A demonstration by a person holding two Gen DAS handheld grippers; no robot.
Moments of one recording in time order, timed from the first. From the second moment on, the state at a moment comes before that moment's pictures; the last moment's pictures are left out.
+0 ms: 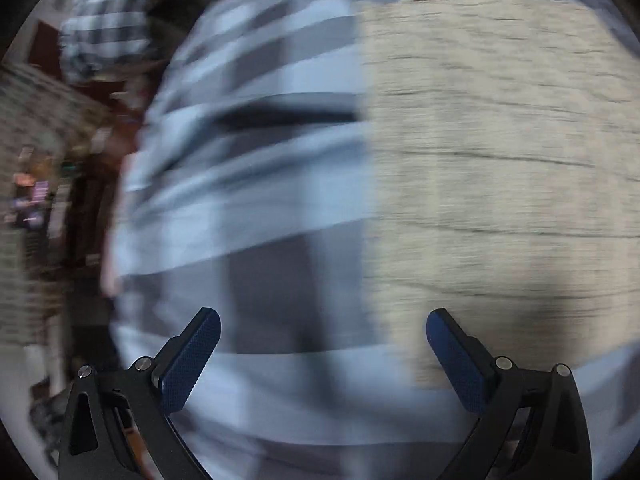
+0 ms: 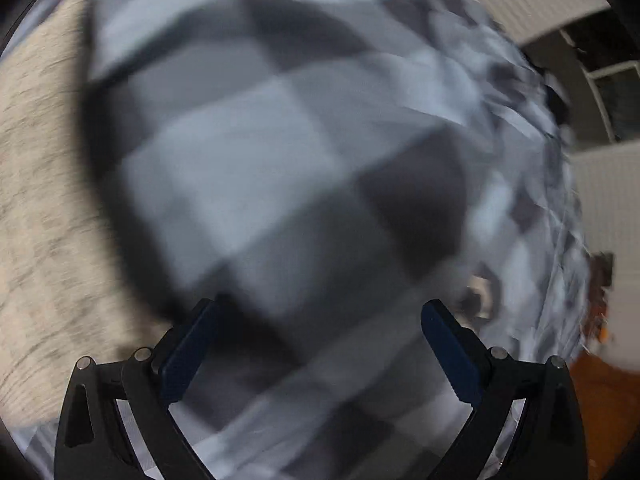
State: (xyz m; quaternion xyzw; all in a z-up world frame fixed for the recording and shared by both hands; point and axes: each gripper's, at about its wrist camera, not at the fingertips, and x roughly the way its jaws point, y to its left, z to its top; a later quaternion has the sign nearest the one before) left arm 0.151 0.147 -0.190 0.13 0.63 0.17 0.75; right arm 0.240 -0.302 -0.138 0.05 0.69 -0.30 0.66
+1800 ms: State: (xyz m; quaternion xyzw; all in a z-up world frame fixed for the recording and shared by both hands) left arm 0.156 0.089 -0.141 0.01 0.52 -0.08 0.85; right arm 0.199 -0.125 -0.038 -0.03 0.49 -0.02 0.87
